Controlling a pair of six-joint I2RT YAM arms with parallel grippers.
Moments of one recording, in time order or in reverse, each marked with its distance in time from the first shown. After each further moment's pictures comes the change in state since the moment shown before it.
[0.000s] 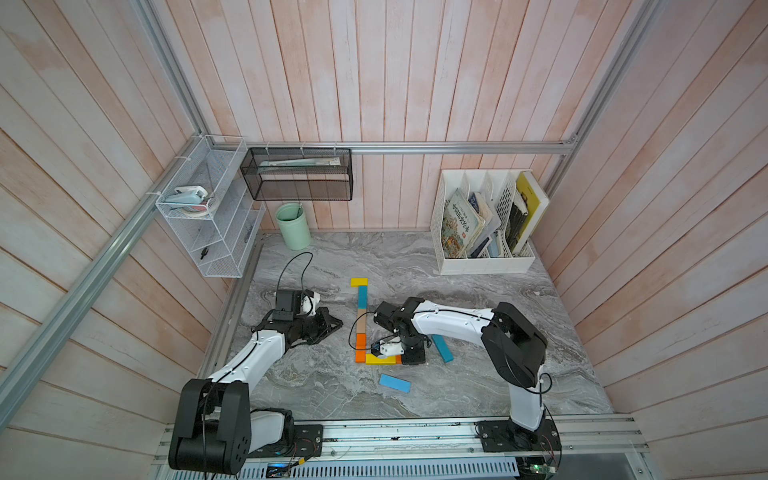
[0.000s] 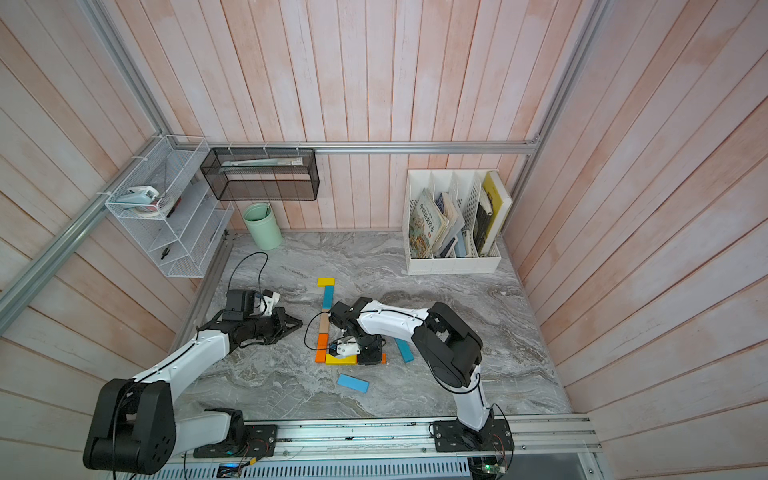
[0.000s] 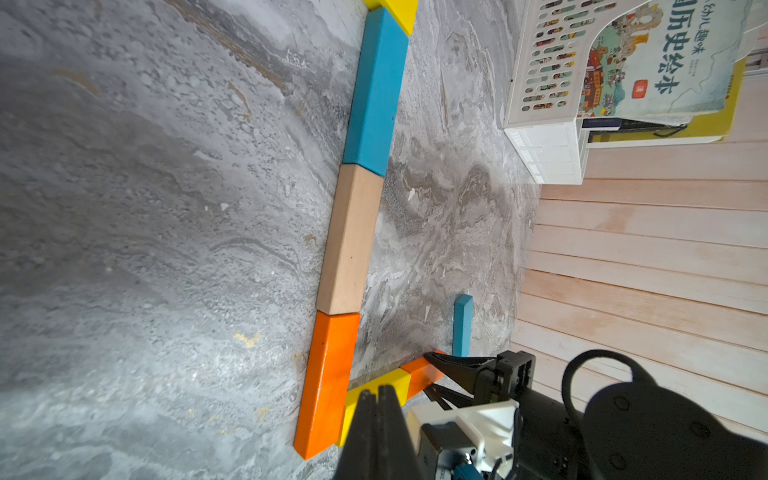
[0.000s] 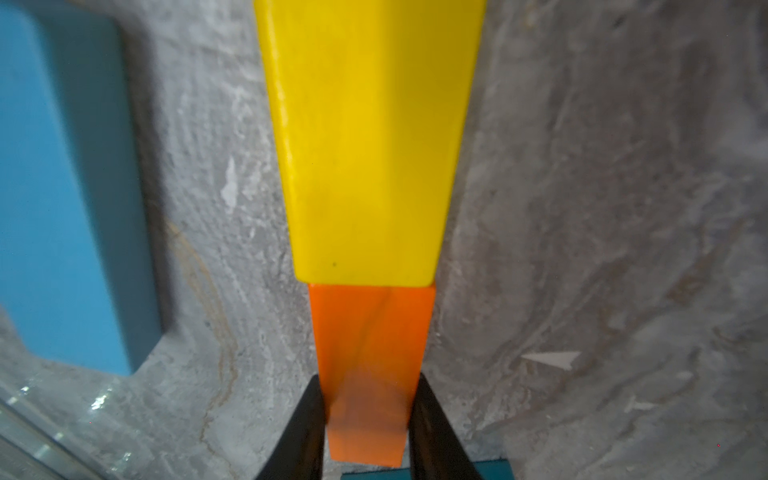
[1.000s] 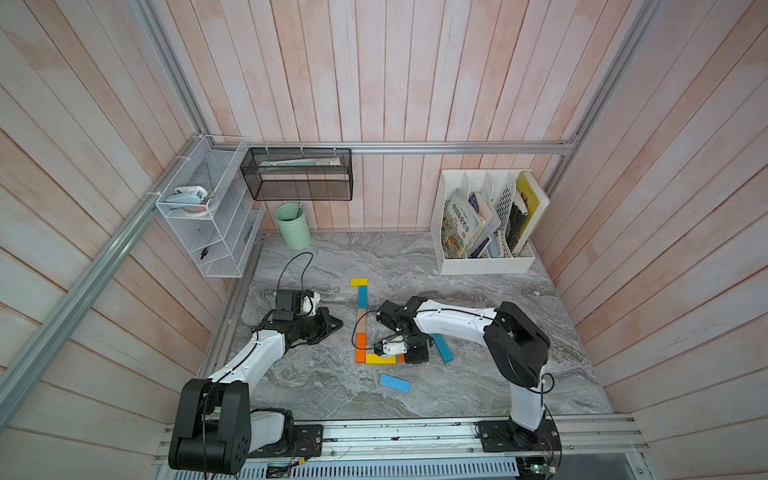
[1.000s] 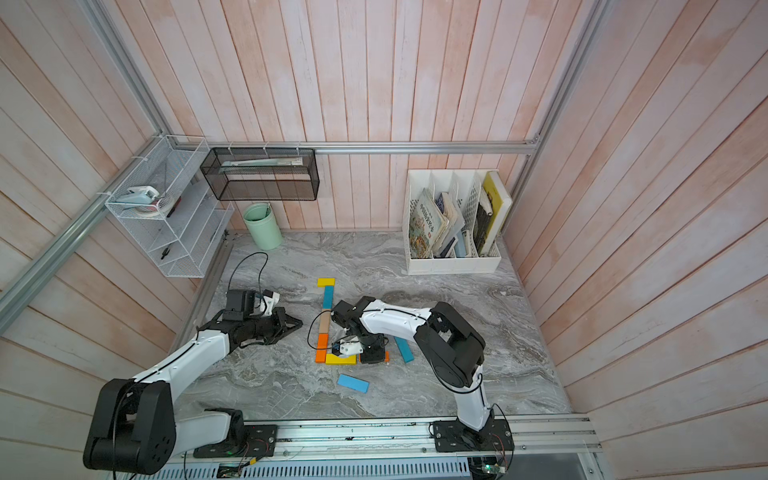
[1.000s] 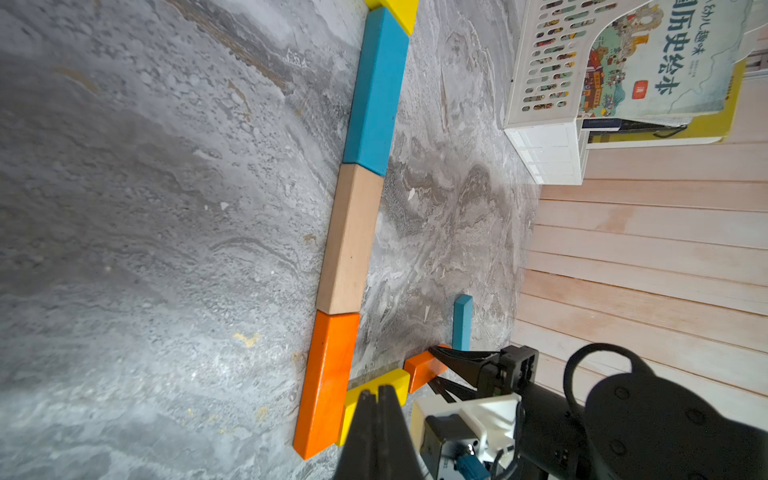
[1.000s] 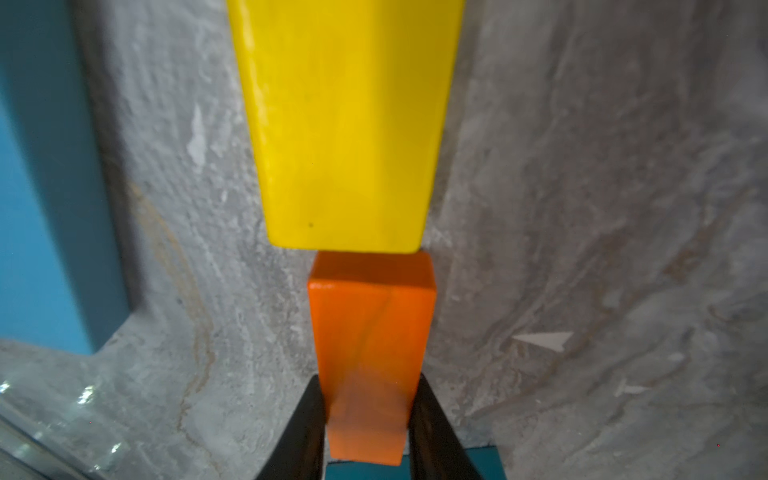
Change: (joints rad) left arm -0.001 0.000 0.000 0.000 0.000 -0.003; right arm -0.013 -0.010 -0.012 0.005 0.026 -0.041
